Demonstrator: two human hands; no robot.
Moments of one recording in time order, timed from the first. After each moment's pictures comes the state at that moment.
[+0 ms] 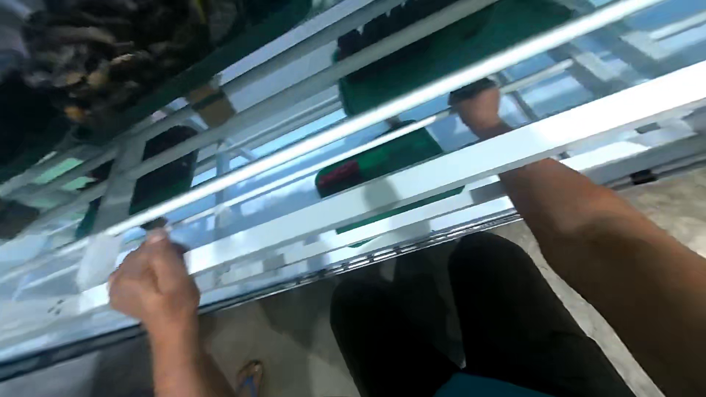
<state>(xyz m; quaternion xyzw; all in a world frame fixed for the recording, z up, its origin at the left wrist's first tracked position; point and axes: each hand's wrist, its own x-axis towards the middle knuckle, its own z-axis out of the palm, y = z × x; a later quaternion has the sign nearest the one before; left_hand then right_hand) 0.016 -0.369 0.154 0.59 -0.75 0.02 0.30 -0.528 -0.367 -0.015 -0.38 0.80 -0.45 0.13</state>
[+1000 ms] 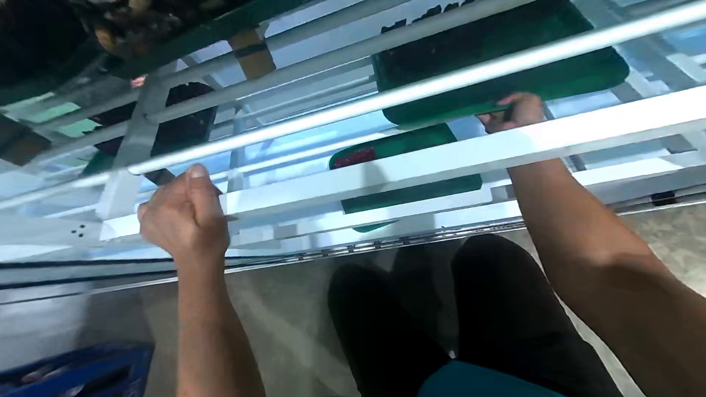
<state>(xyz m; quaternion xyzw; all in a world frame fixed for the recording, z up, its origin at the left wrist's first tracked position) 0.010 -0.375 0.155 0.57 -0.76 0.07 0.32 -0.486 -0.352 0.013 0.06 0.51 -0.77 0.39</state>
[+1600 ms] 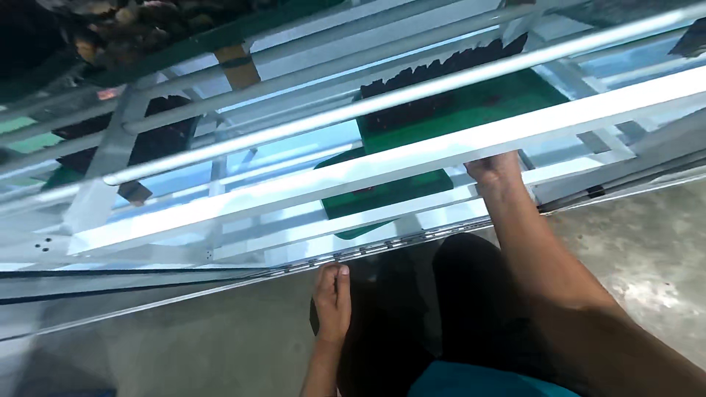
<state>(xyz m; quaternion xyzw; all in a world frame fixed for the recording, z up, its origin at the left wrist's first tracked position) -0.057 -0.216 -0.035 0.43 -0.69 -0.36 0.46 -0.440 -0.268 0.005 0.03 0.44 -0.83 0.35</state>
